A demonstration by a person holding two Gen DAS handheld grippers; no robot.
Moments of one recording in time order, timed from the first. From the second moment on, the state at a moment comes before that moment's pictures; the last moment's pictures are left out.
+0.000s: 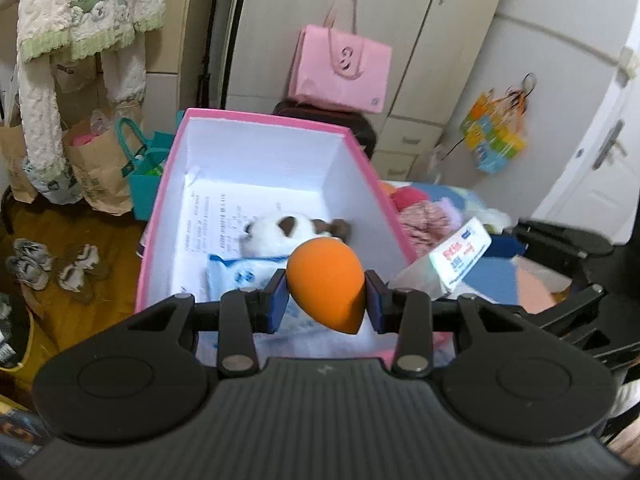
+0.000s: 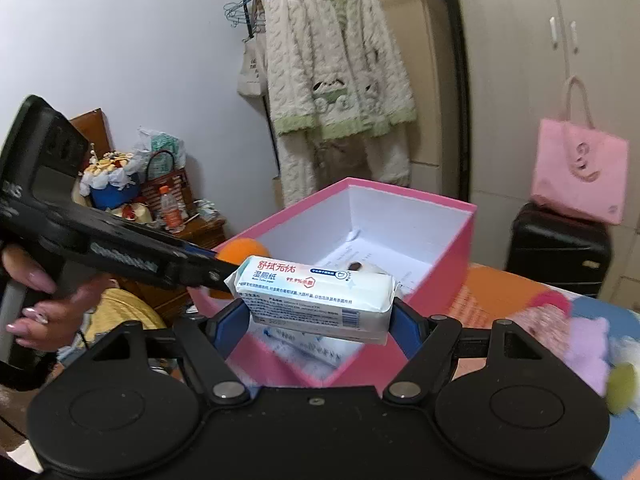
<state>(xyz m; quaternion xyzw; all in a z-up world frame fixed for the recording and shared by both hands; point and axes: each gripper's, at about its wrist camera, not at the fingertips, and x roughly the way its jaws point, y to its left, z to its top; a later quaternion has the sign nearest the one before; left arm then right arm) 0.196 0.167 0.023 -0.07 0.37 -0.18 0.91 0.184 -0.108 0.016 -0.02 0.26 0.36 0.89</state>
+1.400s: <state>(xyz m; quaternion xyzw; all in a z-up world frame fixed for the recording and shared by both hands) 0.249 0.181 0.031 0.01 0.42 -0.13 0.90 0.277 -0.064 0.021 -0.15 0.31 0.33 0.88</state>
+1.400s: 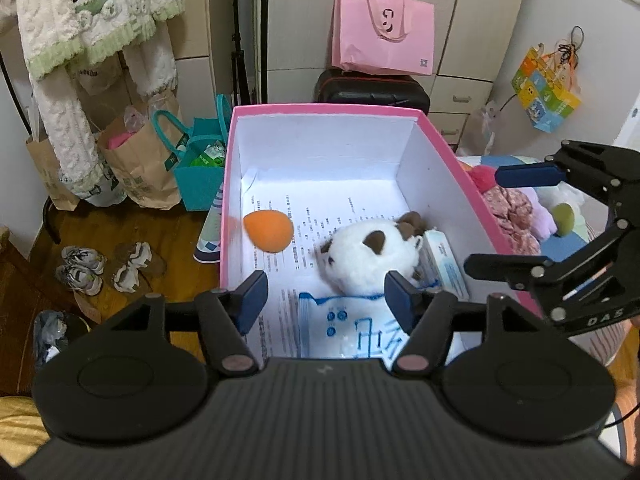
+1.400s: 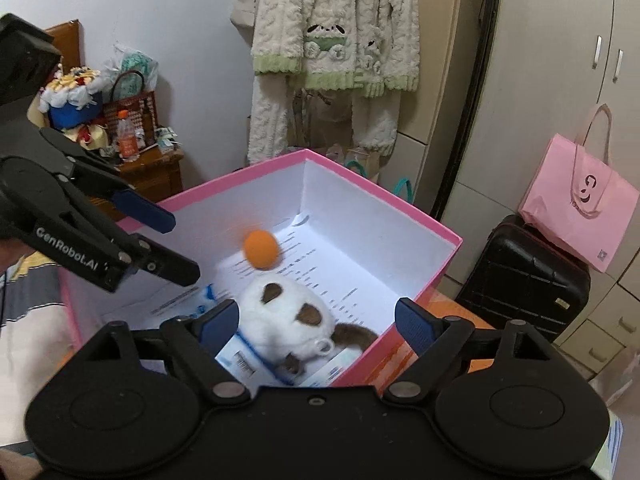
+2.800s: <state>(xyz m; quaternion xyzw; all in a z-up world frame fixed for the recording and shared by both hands) 0.113 0.061 0.082 0.09 0.34 -0.23 0.91 0.092 -0.228 0.062 -0.07 0.23 0.23 0.94</state>
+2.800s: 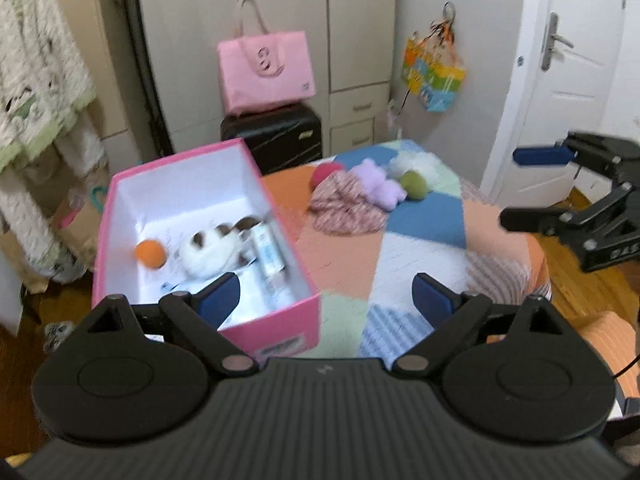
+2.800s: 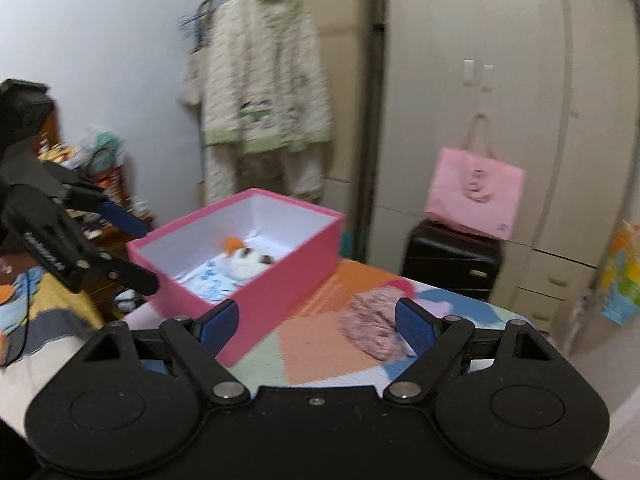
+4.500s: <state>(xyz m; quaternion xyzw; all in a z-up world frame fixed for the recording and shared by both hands) 0.297 -0.074 -0.087 -0.02 0.32 -0.11 0.94 0.269 -0.313 -0.106 0.02 0.27 0.16 0.95</state>
